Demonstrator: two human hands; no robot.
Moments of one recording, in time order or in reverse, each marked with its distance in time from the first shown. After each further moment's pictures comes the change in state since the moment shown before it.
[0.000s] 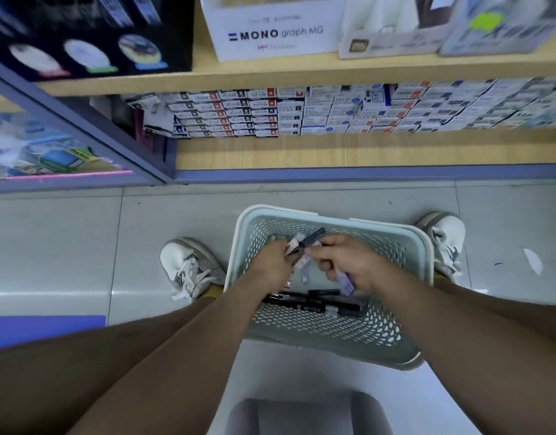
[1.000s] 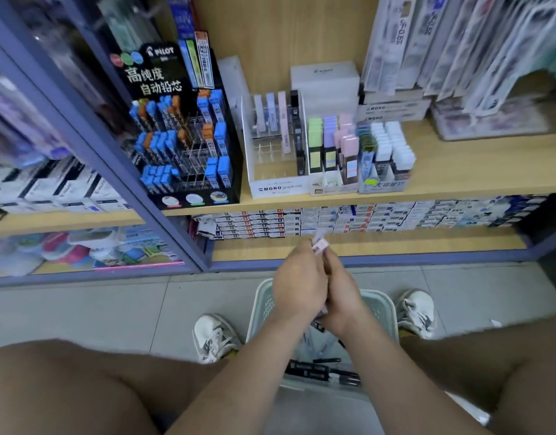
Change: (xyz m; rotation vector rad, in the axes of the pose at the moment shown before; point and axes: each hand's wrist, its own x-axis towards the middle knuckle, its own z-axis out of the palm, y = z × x) left_hand -0.149 0.150 -0.048 0.155 0.706 0.385; right_hand -0.160 -0.084 0.070 0.670 0.015 -0.285
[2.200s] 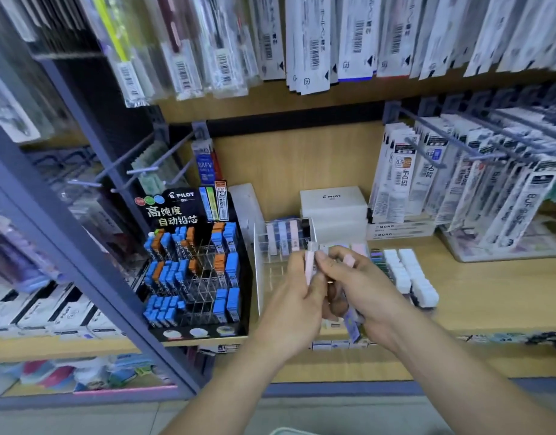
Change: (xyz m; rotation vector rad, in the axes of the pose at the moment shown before) left_hand 0.123 0.062 -0.126 -0.438 -0.178 0.280; right_hand -0.007 -0.189 0.114 -0.532 -0.197 -0.502
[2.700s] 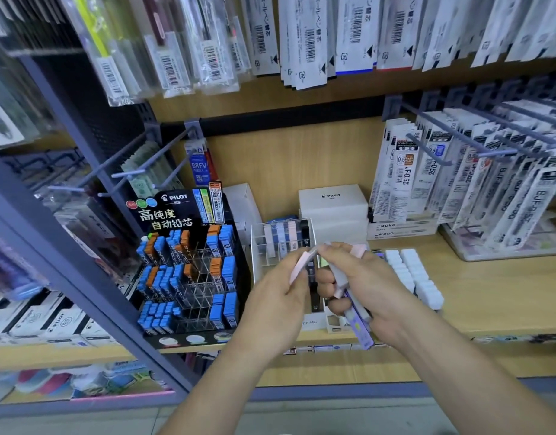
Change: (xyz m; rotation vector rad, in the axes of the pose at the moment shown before) left_hand 0.008 -0.008 -0.017 0.082 0.050 0.028; right_hand 0.007 -0.013 -0.001 0.164 -0.054 0.074
